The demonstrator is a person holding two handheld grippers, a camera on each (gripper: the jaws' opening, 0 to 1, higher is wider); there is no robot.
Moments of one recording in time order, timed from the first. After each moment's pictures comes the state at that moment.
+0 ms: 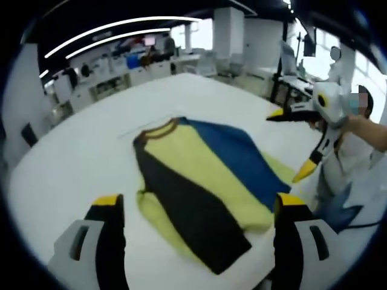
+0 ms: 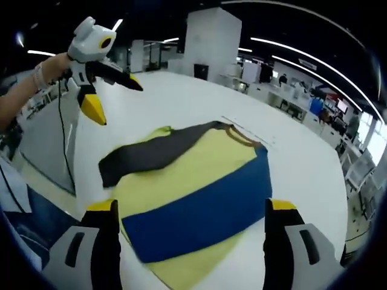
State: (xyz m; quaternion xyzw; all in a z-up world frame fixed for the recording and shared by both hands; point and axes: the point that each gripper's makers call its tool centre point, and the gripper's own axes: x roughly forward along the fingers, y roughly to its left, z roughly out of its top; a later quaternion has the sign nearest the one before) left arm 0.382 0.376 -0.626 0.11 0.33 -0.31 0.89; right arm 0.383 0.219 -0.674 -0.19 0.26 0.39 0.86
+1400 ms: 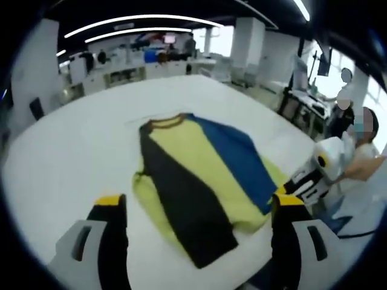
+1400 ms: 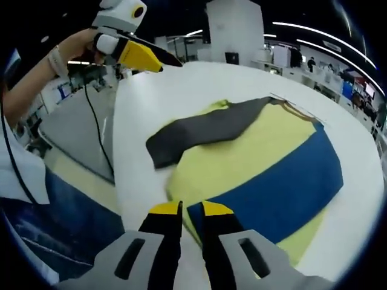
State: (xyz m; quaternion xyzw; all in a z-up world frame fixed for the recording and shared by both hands) left arm 0.381 0.408 -0.637 0.06 0.32 -0.29 0.90; right arm 0.311 0.280 -0.745 -0.14 0.32 0.50 0.79
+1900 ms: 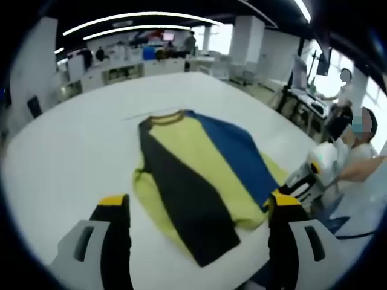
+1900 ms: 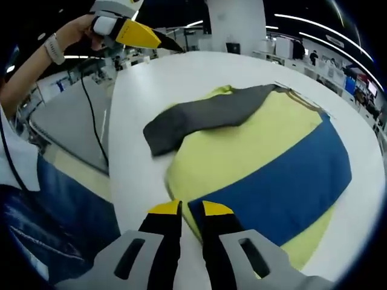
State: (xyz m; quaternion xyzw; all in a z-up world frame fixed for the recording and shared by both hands) left arm 0.383 0.411 -0.644 0.05 0.34 -0.30 0.89; right arm 0.309 0.284 -0.764 -0.17 0.34 0.49 0.78
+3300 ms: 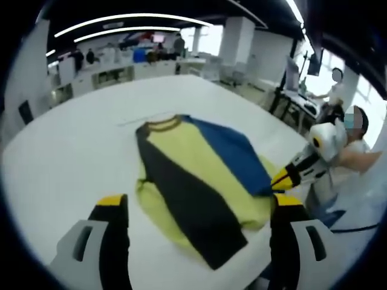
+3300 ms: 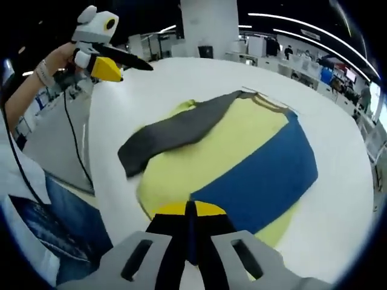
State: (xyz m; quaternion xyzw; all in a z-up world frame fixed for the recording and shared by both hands) left arm 0.400 0.418 -0.634 0.06 0.33 -0.34 0.88; right arm 0.355 0.241 -0.714 -0.14 0.34 0.41 0.84
